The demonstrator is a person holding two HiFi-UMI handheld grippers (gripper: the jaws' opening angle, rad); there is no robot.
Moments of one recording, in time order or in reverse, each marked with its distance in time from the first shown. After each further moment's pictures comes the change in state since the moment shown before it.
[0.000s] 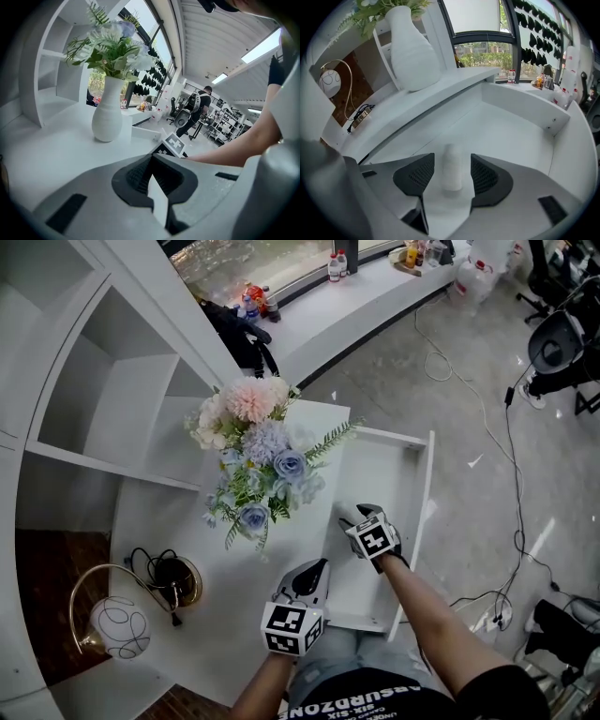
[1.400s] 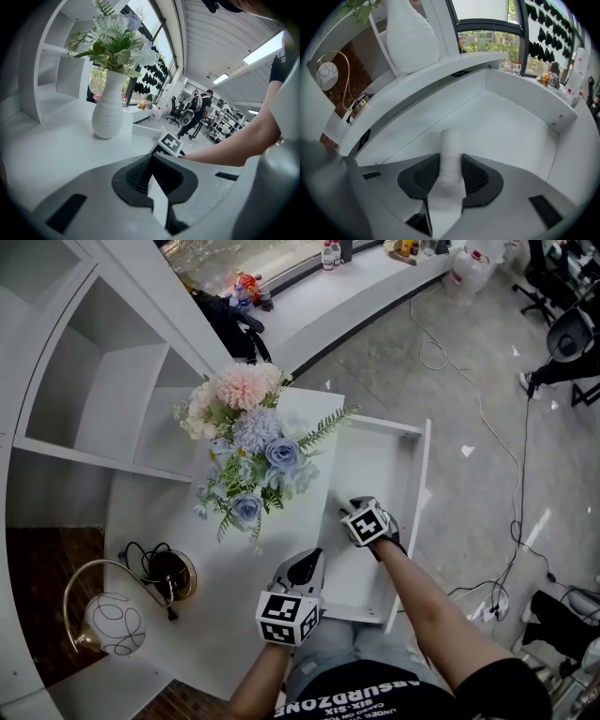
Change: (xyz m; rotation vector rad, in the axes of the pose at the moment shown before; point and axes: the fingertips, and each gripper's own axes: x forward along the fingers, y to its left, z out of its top) left arm 0.006 0.004 -0.007 -0.020 0.020 -0.005; right arm 0.014 -0.004 -0.020 -0.050 0.128 0.009
